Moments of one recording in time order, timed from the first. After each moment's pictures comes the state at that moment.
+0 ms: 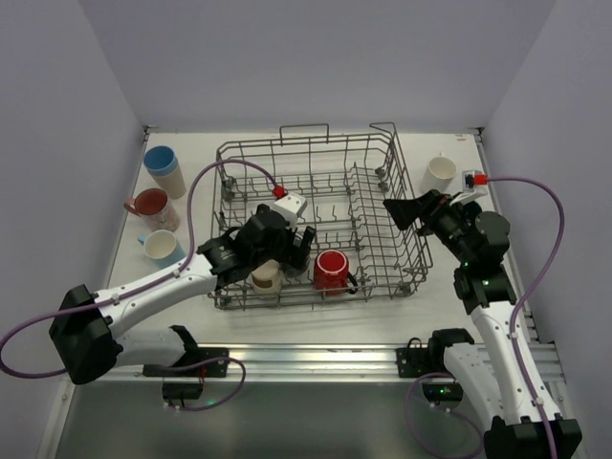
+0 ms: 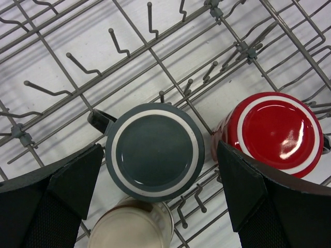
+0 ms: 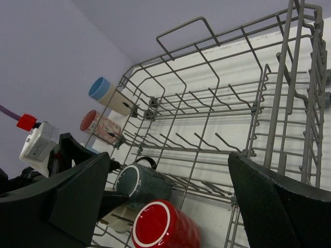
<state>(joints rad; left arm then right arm) -0.87 1.22 0.88 -0.28 -0.24 -0.26 0.08 0.70 0.66 0.01 -0.45 0.64</state>
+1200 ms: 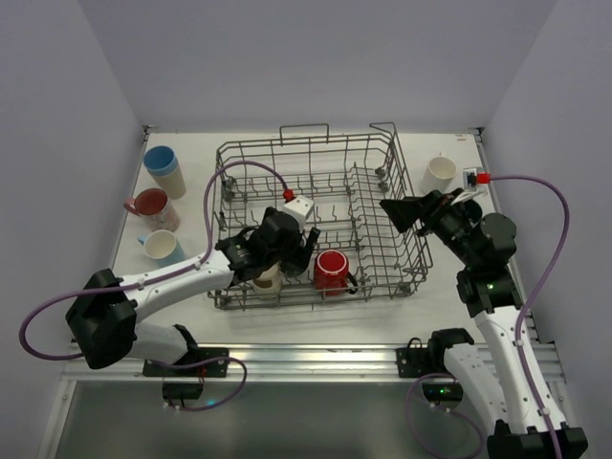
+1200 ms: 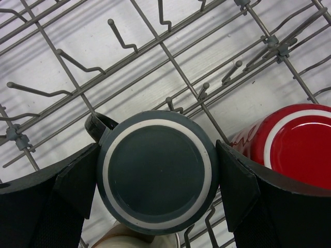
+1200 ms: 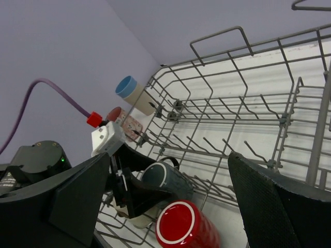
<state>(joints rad) -0.88 1.35 0.87 -0.20 -0.32 -0.25 0.11 0.67 0.70 0.01 -0.49 0.66</state>
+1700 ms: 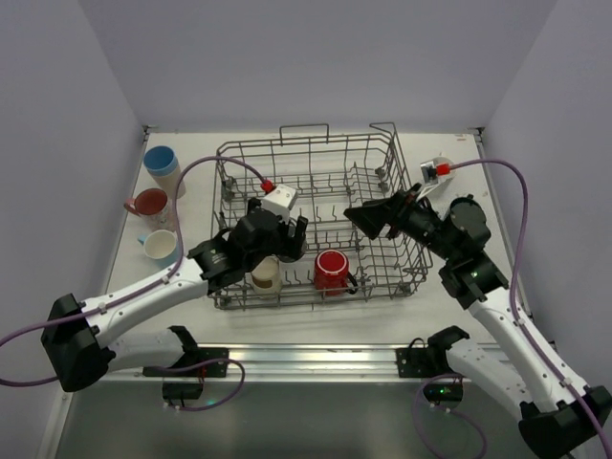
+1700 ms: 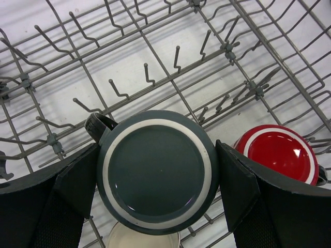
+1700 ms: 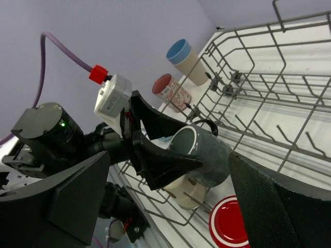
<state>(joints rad) -0.88 1.17 0.88 -0.22 -0.37 -0.26 0.41 0.78 0.78 0.05 -0.44 0.71</state>
